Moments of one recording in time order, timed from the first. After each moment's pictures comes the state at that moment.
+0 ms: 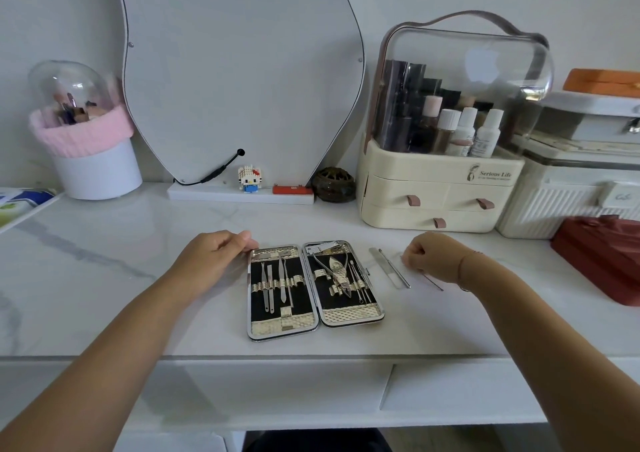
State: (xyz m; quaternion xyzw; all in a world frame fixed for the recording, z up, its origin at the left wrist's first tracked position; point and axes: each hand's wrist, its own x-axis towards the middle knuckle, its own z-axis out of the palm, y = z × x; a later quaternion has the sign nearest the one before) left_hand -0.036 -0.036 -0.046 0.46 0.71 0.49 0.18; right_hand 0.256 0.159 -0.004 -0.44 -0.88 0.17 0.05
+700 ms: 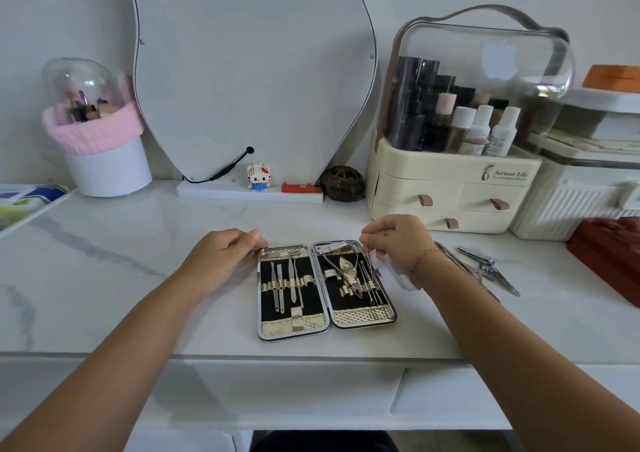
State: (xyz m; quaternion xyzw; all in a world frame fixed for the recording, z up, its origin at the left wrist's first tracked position) left_hand -0.035 -0.036 -0.045 0.46 0.71 0.49 0.19; right_hand 0.197 0.127 -0.009 -0.39 -0.76 0.42 0.30
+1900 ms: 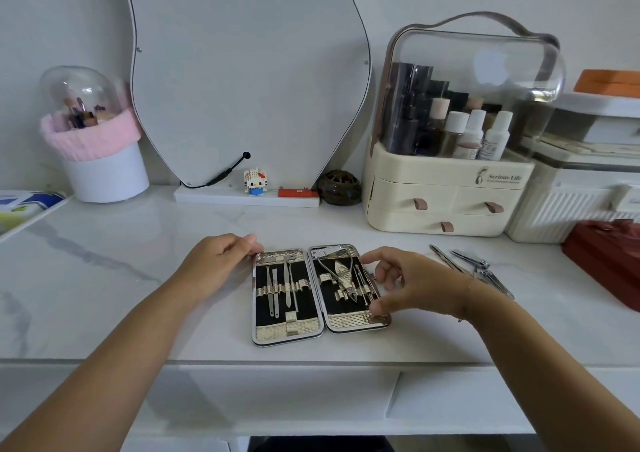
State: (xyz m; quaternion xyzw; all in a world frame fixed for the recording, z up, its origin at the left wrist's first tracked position) left_hand -0.034 -0.037 -0.045 0.45 0.72 0.49 0.19; right_hand 0.246 0.111 -0.006 -0.27 -0.88 0.38 0.07
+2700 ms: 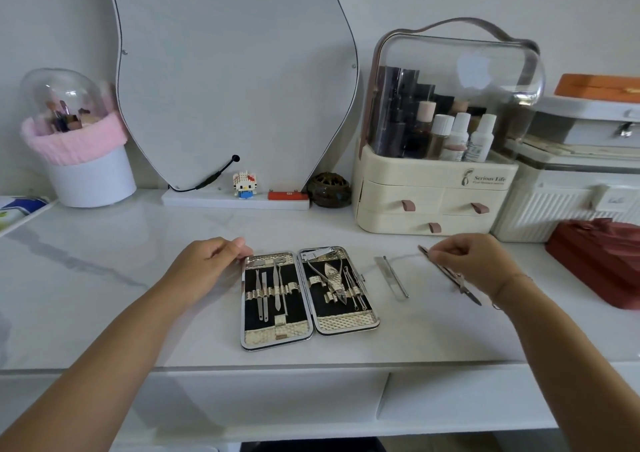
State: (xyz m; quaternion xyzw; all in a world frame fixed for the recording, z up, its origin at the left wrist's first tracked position) left_hand -0.034 -0.037 -0.044 0.46 0.72 0.48 0.18; right_hand 0.306 0.157 -0.004 -0.44 -0.81 0.27 0.29
